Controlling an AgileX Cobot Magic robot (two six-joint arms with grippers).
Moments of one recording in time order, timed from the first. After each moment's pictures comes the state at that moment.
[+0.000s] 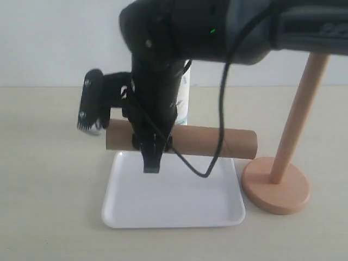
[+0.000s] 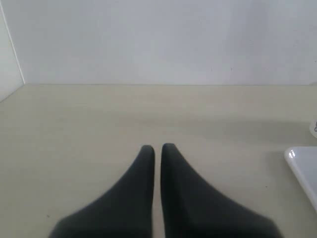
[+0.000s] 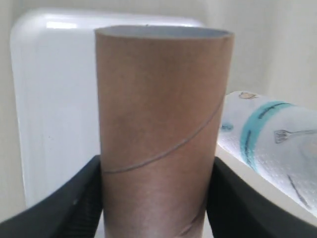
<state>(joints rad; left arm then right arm) 0.07 0.00 0.00 0.01 0.23 0.00 0.90 1.96 -1.65 -0.22 1.00 -0.68</state>
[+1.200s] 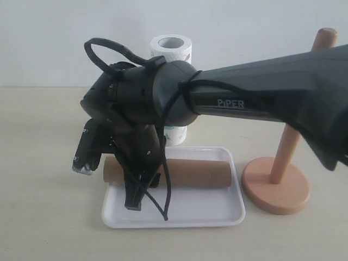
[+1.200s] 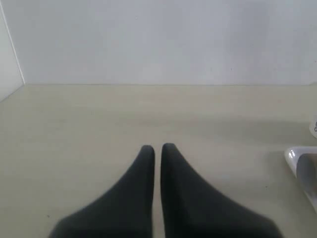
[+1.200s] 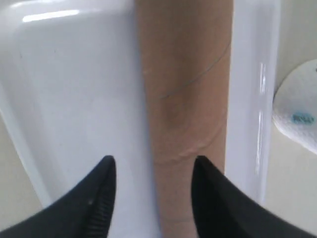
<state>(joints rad) 0.07 0.00 0.00 0.01 0.23 0.00 0.98 2.14 -1.68 -0.37 1.05 -0.32</state>
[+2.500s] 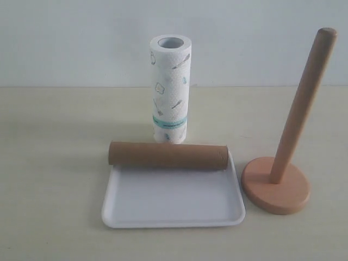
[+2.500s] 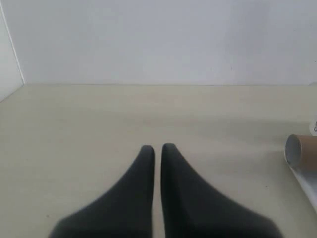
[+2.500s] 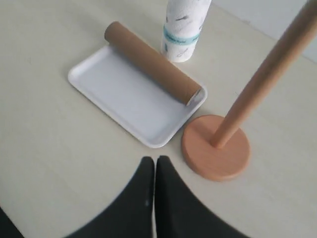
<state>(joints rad) 0.07 0.00 0.00 0.01 0.23 0.00 0.98 0.47 -0.84 -0.28 1.11 0.19</state>
